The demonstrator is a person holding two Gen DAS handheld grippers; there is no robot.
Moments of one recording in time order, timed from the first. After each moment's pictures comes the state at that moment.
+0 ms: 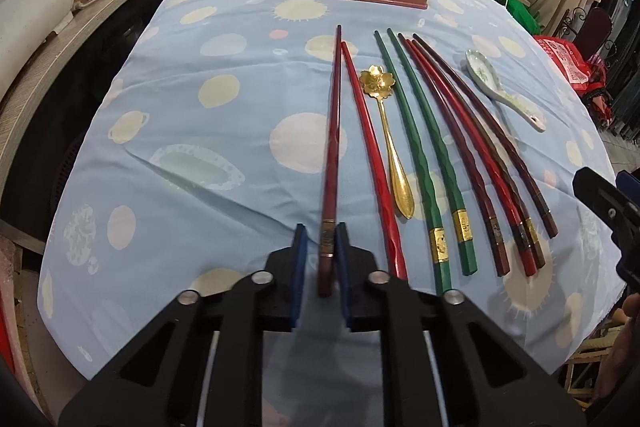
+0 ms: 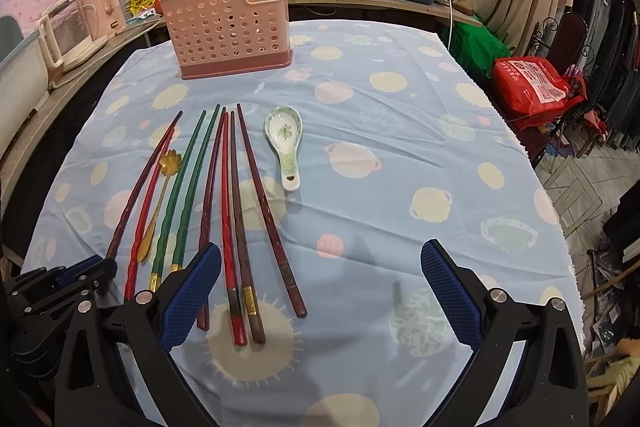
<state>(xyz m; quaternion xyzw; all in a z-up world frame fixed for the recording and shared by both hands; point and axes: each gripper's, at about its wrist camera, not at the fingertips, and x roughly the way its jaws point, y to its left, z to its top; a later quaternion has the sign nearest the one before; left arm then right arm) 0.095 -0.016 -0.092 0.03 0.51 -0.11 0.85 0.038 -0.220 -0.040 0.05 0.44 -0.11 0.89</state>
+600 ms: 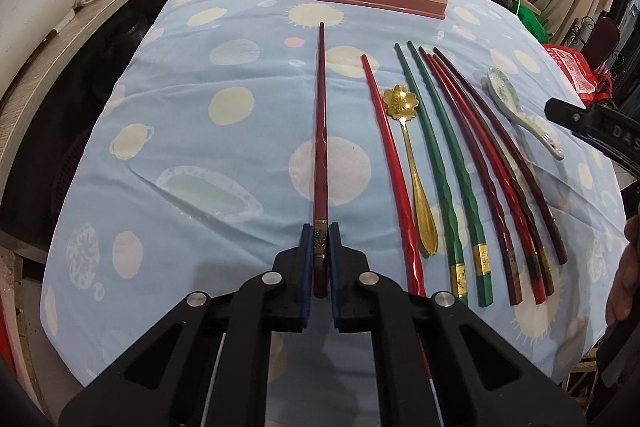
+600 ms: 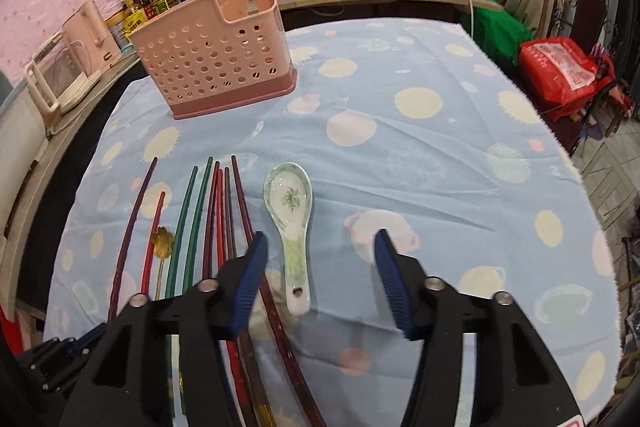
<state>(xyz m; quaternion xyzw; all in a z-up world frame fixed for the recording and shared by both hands) 0.116 -0.010 -0.093 0.02 0.51 -0.10 0.85 0.121 -0.251 -0.055 0.13 0.44 -0.08 0.88</state>
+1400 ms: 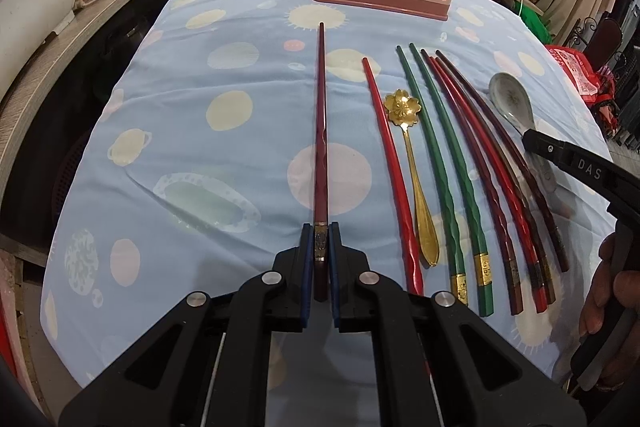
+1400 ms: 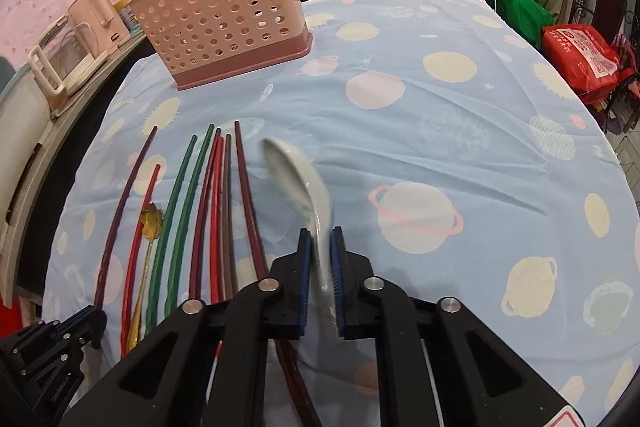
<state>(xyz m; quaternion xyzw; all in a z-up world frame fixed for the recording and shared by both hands) 0.120 -0.011 -0.093 0.02 0.51 -0.10 0.85 0.126 -0.244 -0.087 0.13 0.46 -0.05 0.88</state>
